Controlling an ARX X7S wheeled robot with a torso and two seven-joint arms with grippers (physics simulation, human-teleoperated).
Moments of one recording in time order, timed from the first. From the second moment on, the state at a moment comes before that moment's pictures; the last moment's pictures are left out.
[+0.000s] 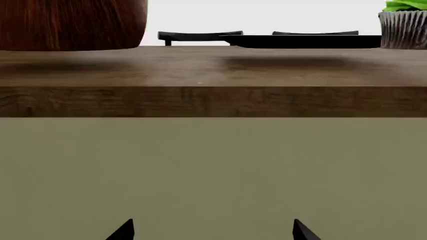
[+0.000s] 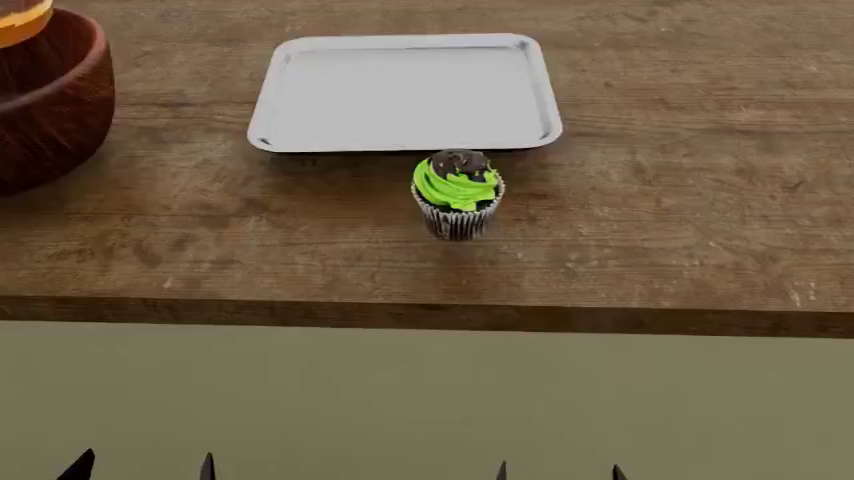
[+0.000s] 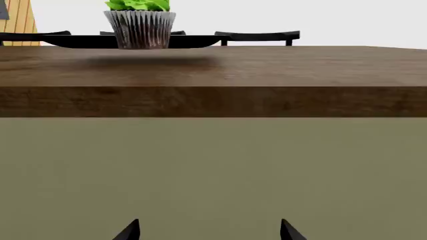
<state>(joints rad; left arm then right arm) 0.00 0.00 0.00 0.00 0.00 0.00 0.00 0.00 0.00 0.00 0.00 0.00 0.00 0.00</state>
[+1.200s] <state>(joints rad) -0.26 -0.15 0.08 0.66 -0.10 -0.85 -0.11 0.04 0.19 -0.04 -0.64 0.21 0.41 0.03</state>
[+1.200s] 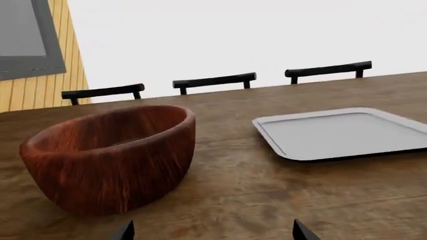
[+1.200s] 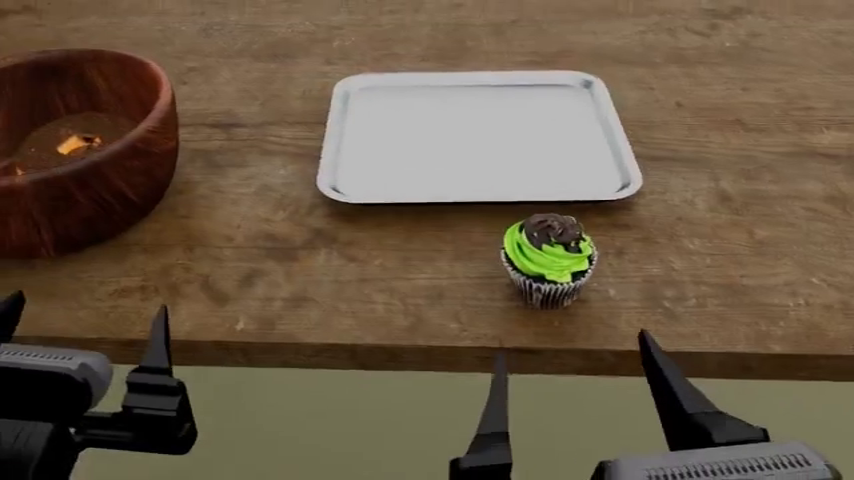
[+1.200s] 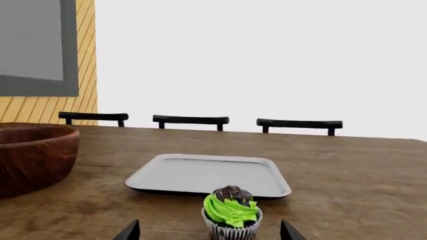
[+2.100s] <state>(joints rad) -0.50 -0.18 0.16 0.81 -0.14 -1.21 -0.12 0.11 0.24 0.06 -0.84 0.46 0.60 0.05</state>
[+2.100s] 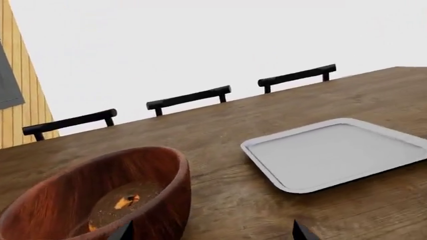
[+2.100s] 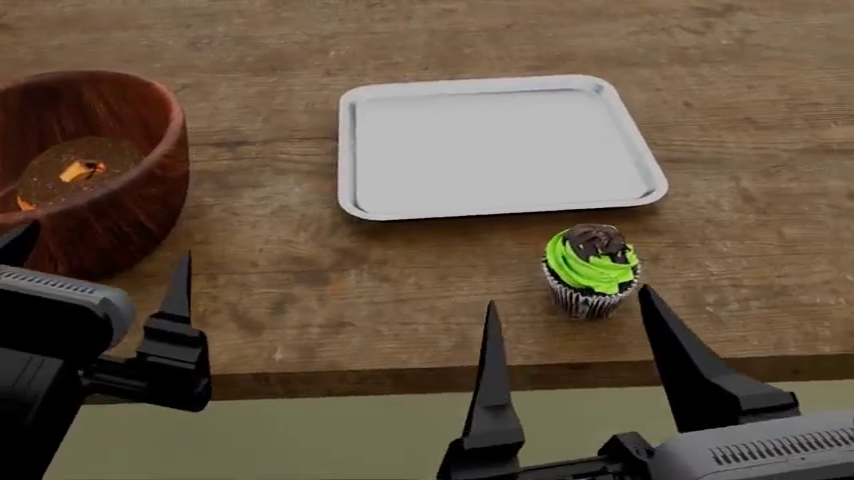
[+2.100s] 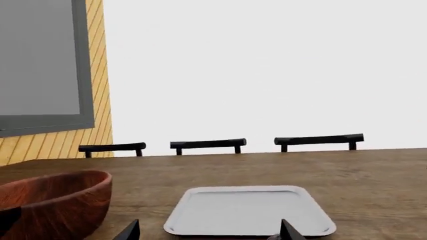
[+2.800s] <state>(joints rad) -0.52 -0.19 0.15 0.85 -0.17 -1.26 -0.12 0.10 0.27 0.07 -0.89 0.57 0.58 0.03</state>
